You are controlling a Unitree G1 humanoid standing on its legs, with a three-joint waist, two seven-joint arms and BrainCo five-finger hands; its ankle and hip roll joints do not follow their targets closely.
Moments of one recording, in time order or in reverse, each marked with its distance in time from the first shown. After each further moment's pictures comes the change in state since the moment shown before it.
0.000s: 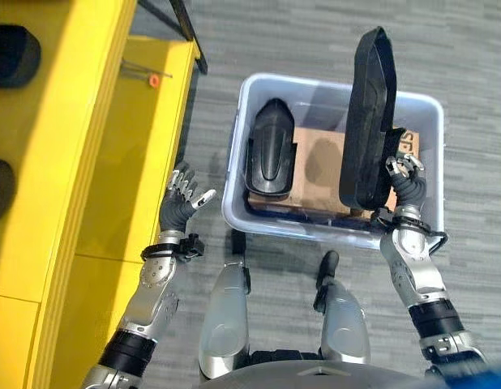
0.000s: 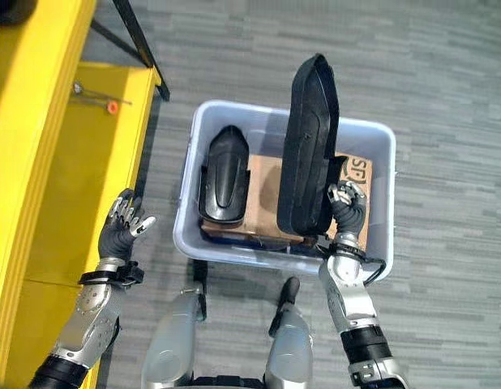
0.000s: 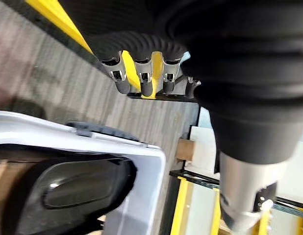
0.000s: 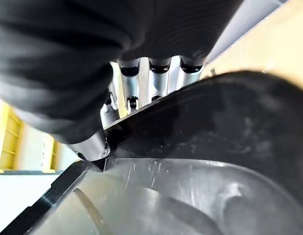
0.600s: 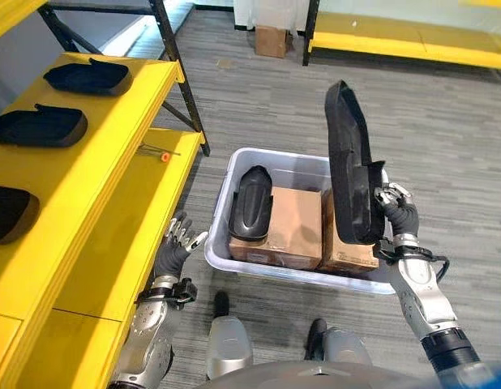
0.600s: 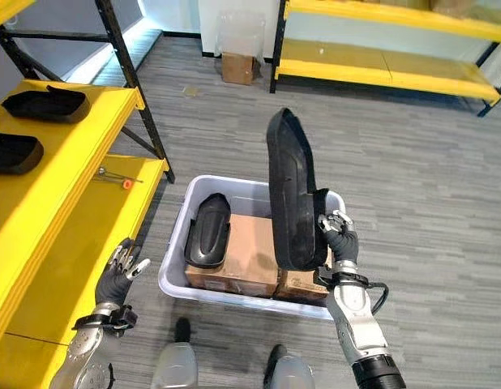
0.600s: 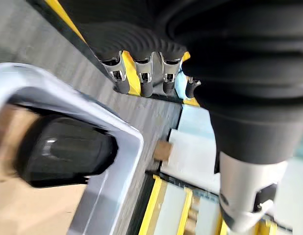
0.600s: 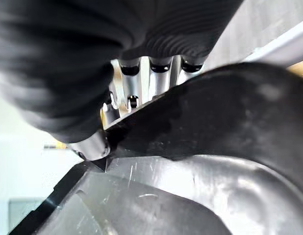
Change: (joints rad) left arm 0.247 -0.083 0.075 0.007 -0.037 0.059 -0.086; right arm 0.101 -0.061 0.071 -0.016 0.039 0.006 0.144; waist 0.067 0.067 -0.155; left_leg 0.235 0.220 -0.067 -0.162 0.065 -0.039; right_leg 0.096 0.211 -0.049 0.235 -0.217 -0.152
